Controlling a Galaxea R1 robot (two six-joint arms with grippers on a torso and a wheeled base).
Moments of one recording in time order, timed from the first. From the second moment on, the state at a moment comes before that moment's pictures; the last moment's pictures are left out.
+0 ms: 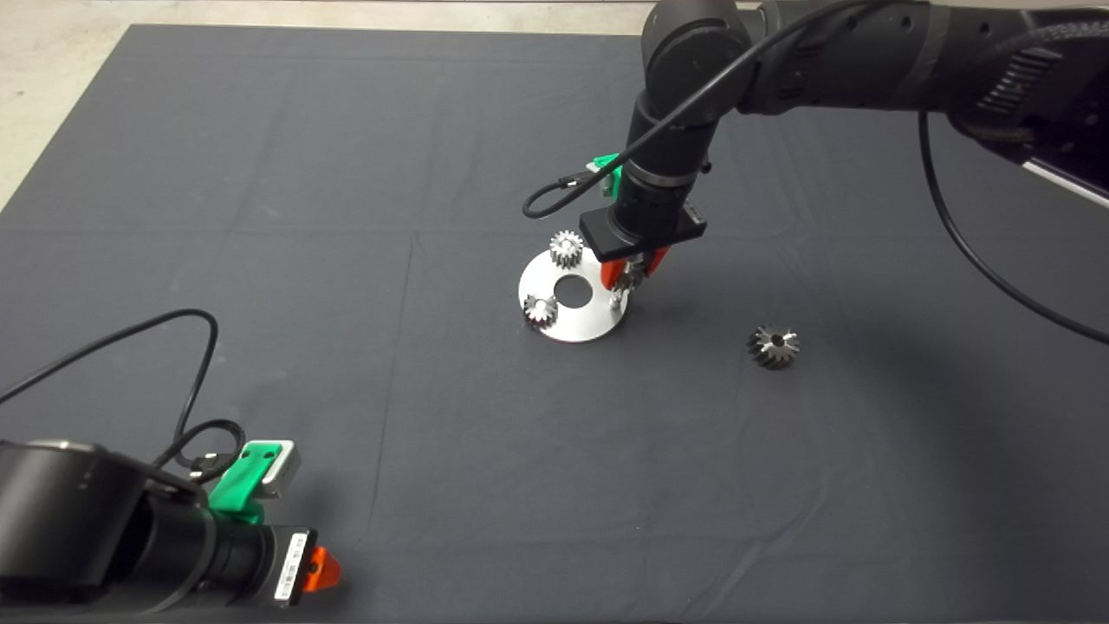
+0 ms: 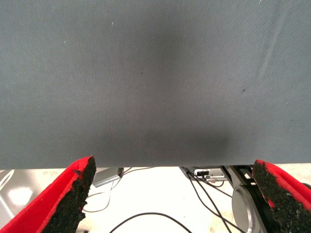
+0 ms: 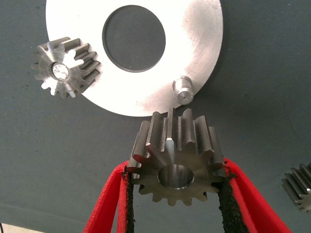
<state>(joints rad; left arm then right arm) -0.05 1.99 -0.42 0.60 1.52 -1.57 0.51 2.89 -1.47 -0.03 -1.53 1.12</state>
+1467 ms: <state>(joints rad) -0.05 2.01 -0.44 0.60 1.53 -1.57 0.42 2.96 -1.67 -0.04 -1.53 1.01</state>
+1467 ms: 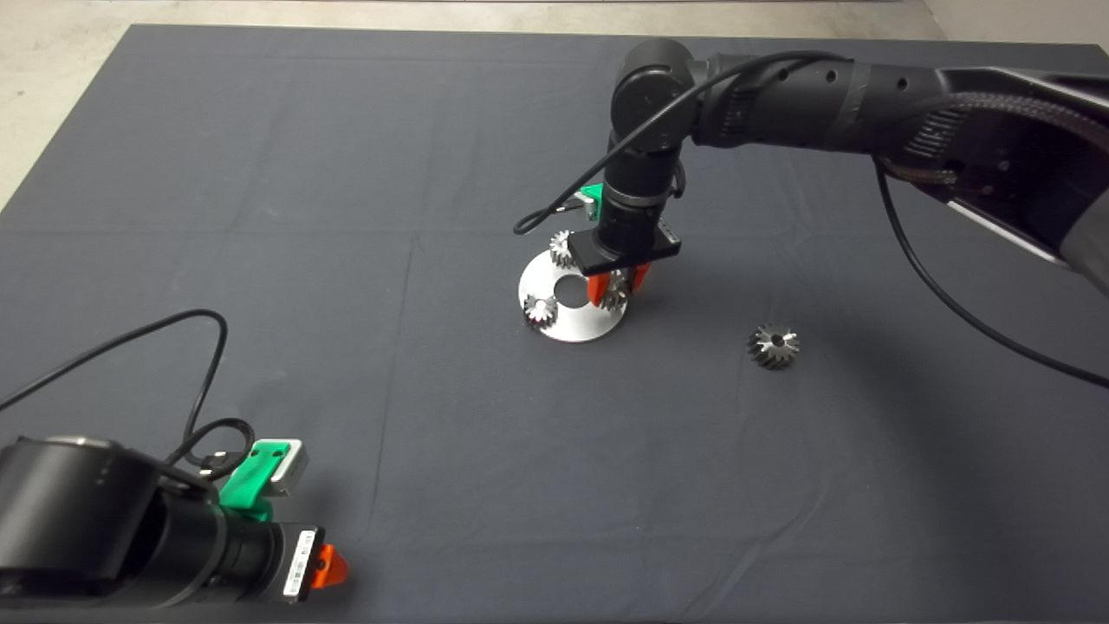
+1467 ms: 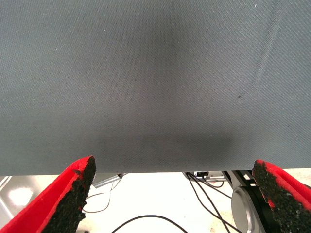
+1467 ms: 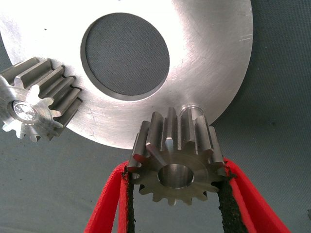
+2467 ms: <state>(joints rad) -0.03 2.02 -0.44 0.60 1.53 -1.57 0.42 2.96 -1.67 -0.06 -1.53 0.99</state>
